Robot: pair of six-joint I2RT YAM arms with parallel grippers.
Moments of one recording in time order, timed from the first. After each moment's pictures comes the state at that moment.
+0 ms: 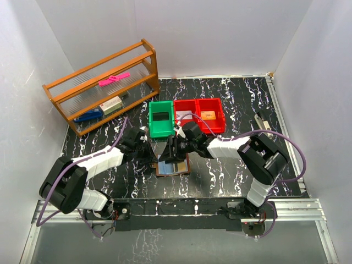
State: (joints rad) left arm -0.55 1.37 0.61 -0.23 0.21 -0.75; right arm 0.75 1.74 0.84 0.20 -0.59 0.91
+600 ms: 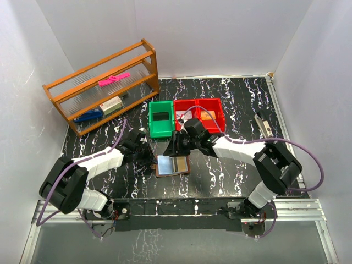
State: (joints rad) left arm -0.55 1.37 0.58 -0.21 0.17 -0.80; right arm 0.76 1.60 0.88 0.03 -0.41 0.82
